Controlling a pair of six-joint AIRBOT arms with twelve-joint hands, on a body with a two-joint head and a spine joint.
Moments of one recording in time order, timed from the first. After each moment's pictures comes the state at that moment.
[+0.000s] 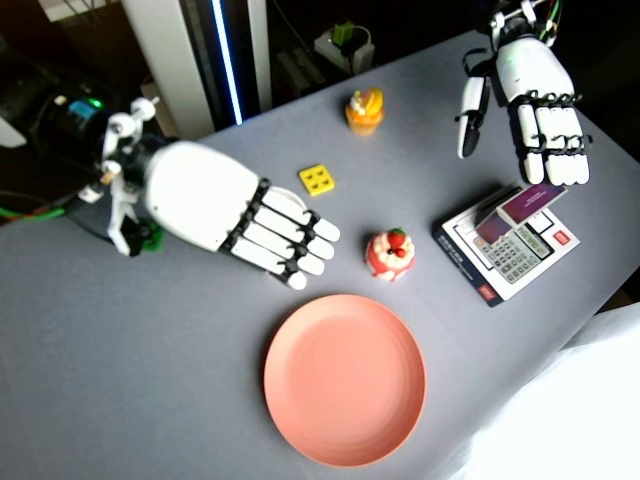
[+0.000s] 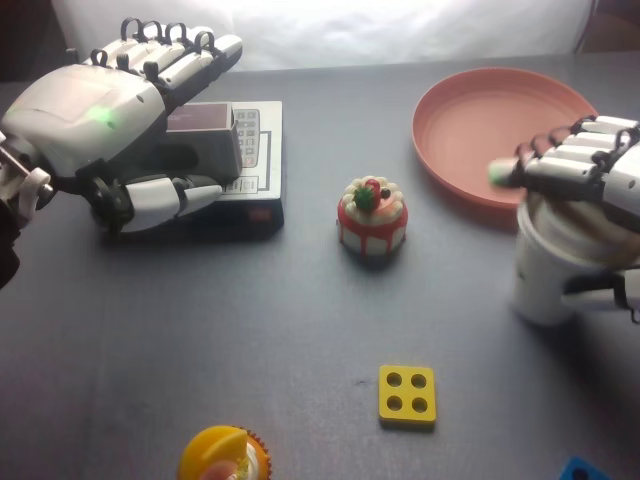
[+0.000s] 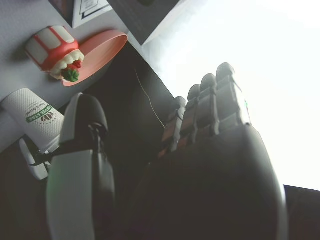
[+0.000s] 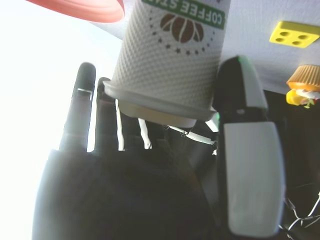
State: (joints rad) left arm 0.78 -0.83 1.12 -0.25 -0.78 1.06; right arm -0.92 -0.84 1.00 0.00 0.64 -0.89
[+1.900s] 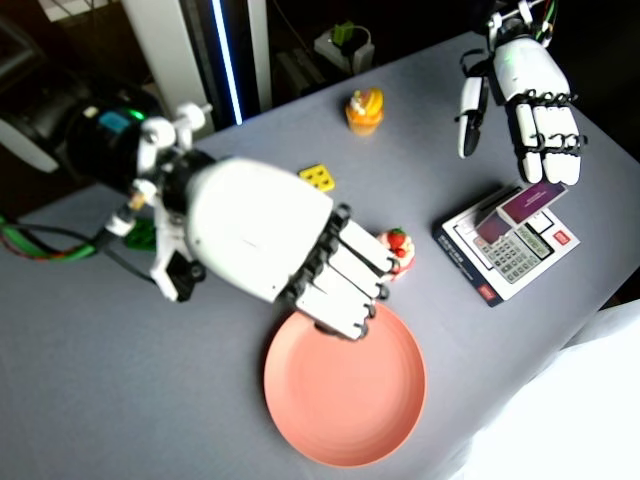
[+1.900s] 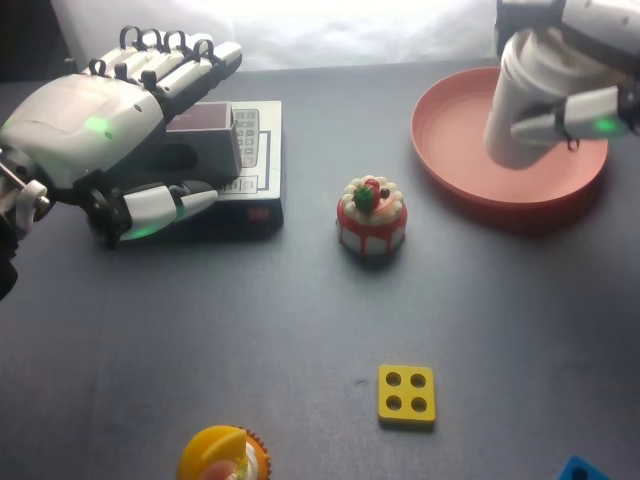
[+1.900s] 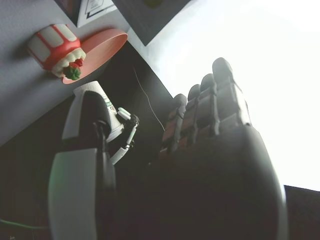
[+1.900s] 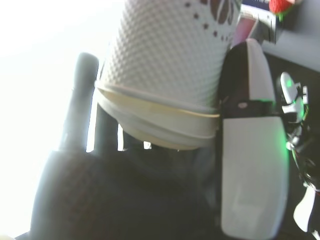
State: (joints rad) left arm 0.81 -0.83 1.11 -0.25 -0.82 1.05; right arm -0.55 -1.02 1.27 0.16 0.45 -1.04
